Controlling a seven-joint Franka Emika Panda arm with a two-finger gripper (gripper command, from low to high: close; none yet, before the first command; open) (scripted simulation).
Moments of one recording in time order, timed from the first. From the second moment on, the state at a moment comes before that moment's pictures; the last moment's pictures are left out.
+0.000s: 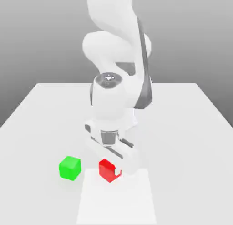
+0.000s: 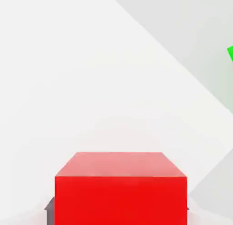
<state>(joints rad) -0.12 0.18 0.04 -2.90 -0.09 3.08 1.59</state>
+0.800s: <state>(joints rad) -0.34 -0.15 -0.12 -2.90 -0.05 2.75 1.32</state>
